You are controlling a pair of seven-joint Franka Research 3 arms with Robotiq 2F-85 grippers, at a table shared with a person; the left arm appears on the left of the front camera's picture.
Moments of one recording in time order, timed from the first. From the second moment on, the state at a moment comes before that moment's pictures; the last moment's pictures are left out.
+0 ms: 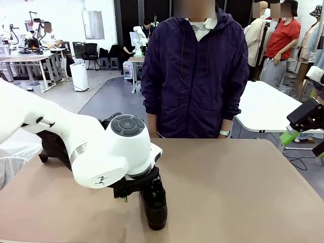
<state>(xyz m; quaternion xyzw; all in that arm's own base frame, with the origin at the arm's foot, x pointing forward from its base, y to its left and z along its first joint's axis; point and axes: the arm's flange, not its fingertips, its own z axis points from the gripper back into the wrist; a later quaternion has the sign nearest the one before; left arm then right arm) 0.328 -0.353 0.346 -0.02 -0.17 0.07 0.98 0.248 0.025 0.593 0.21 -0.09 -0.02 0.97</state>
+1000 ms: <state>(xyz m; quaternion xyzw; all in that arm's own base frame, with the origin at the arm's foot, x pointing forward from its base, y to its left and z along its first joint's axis) 0.332 -0.358 0.342 -0.02 -0.17 0.07 0.98 0.248 0.025 0.593 0.21 -0.09 -0.02 0.97</state>
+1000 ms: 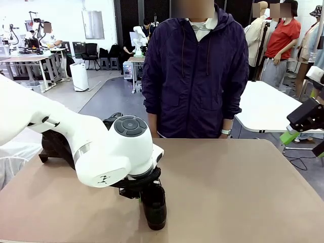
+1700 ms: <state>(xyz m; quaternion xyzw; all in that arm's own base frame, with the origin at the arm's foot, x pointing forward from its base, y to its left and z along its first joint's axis) 0.303 -0.377 0.416 -0.07 -0.22 0.02 0.97 0.248 0.025 0.593 0.21 -0.09 -0.02 0.97</state>
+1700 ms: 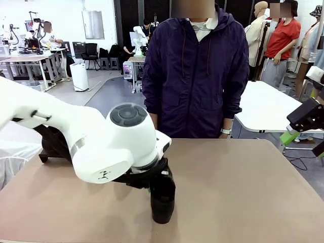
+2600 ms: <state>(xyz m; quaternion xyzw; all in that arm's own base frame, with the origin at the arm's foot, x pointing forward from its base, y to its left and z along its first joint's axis) 0.234 -0.304 0.560 -0.12 -0.31 -0.02 0.94 0.248 0.025 0.593 0.21 -0.09 -0.02 0.97</state>
